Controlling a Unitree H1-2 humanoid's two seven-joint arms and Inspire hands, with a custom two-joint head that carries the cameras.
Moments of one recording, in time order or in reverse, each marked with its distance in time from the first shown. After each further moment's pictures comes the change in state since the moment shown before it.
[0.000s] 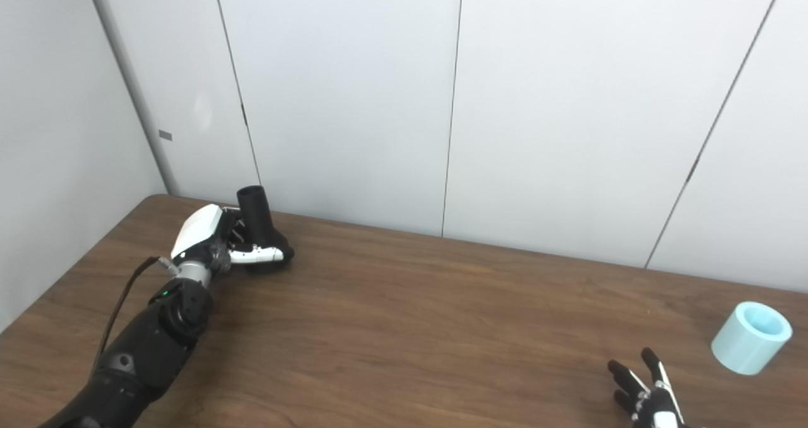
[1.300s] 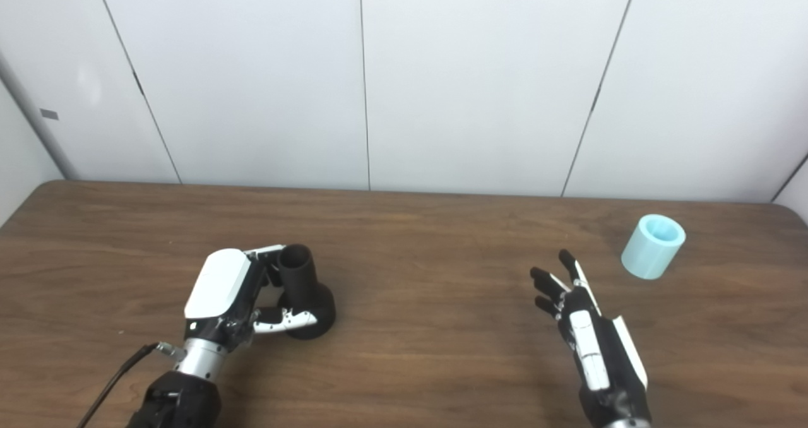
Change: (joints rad) left arm 0.412 -0.218 -0.154 -0.701 0.266 -0.082 -0.025; right arm 0.019 0.019 -0.006 -0.199 -0.077 0.107 -0.020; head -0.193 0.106
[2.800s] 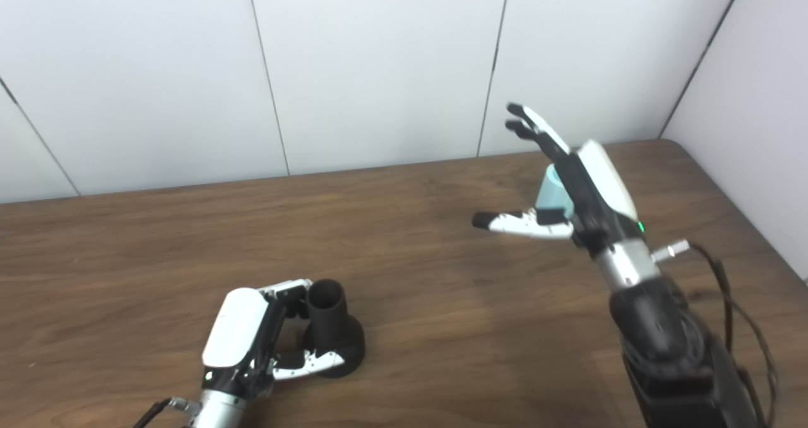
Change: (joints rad) left arm 0.073 -0.118 -0.141 0.013 0.055 -0.111 0.002; right arm -0.325 -0.359 -0.001 -0.109 -0.531 0.118 0.072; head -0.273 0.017
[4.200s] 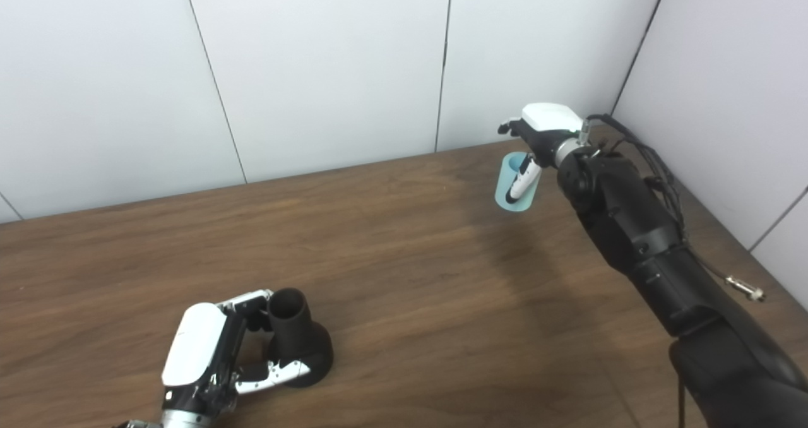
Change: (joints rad) left arm 0.009 0.008 0.028 -0.013 -0.026 -0.006 -0.040; right arm -0.375 -0.210 0.255 0.777 -0.331 0.088 0.223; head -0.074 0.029
